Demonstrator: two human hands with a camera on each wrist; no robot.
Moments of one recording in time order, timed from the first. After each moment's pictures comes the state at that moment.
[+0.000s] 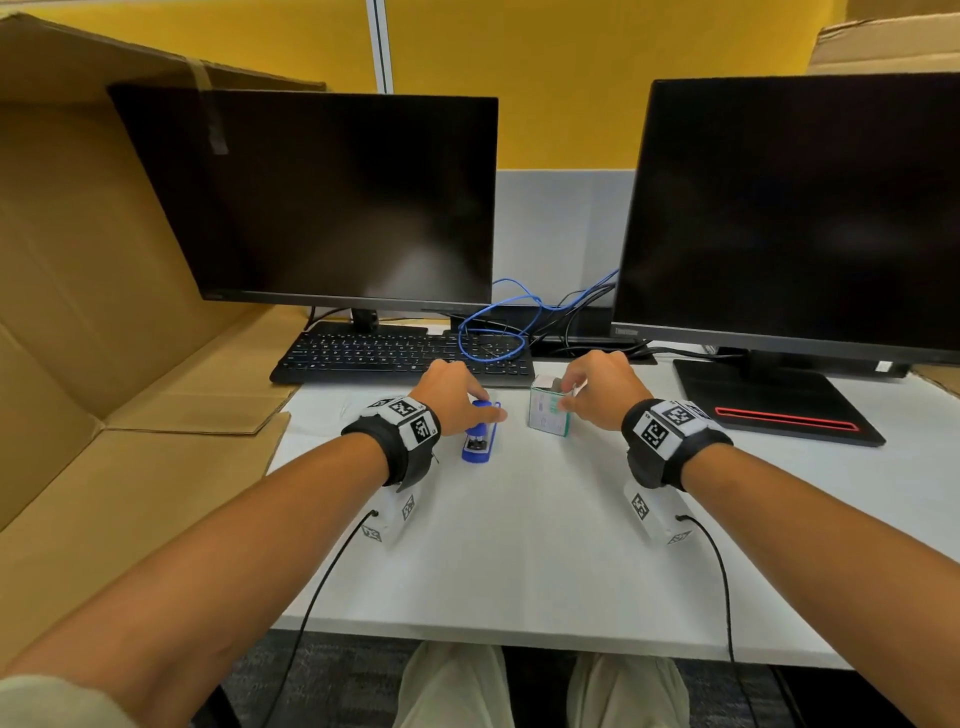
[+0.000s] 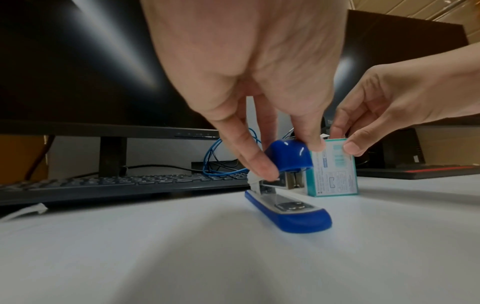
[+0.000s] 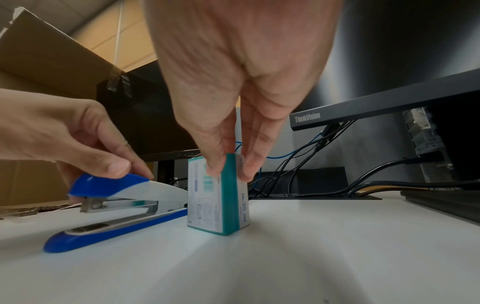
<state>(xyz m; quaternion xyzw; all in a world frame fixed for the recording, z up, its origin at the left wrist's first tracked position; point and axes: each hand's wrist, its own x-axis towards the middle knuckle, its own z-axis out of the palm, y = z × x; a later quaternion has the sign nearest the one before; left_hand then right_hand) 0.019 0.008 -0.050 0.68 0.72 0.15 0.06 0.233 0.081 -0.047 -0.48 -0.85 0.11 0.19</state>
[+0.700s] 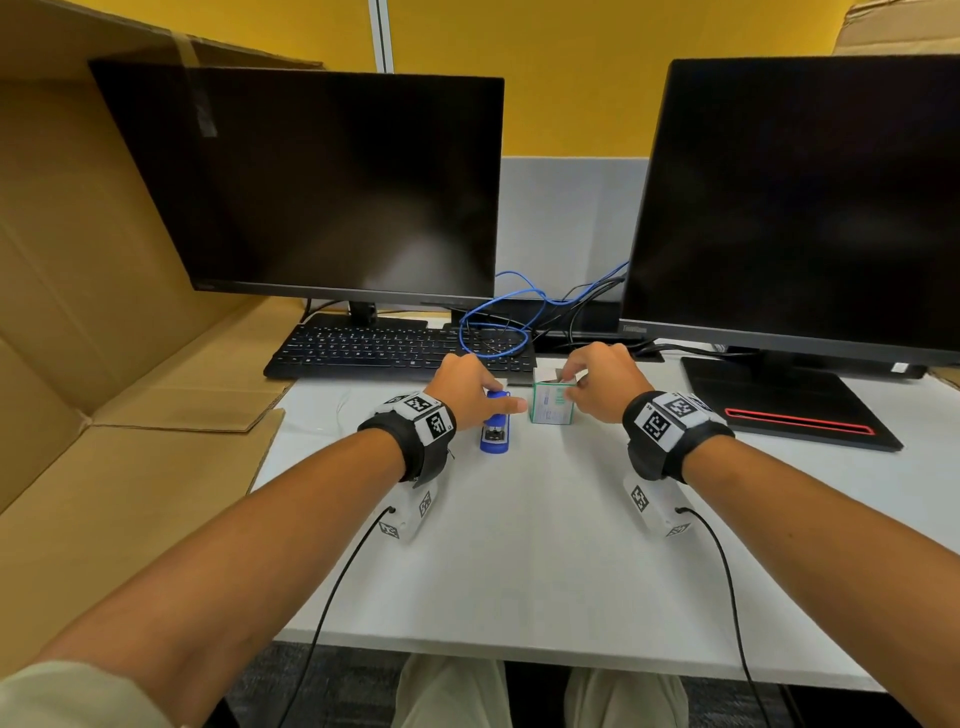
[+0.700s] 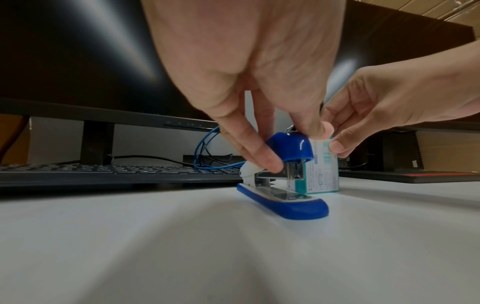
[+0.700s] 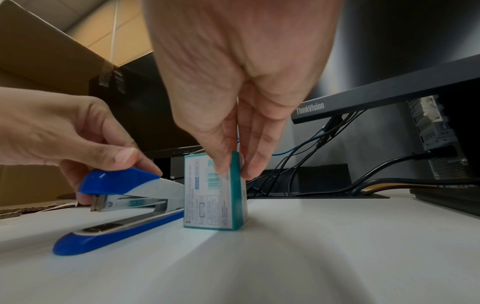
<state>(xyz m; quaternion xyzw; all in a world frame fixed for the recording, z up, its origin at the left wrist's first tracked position) 0.022 0.037 -0.063 0.68 0.71 0.18 0.09 0.223 0.106 -0.054 -0.49 -0.85 0.11 0.18</state>
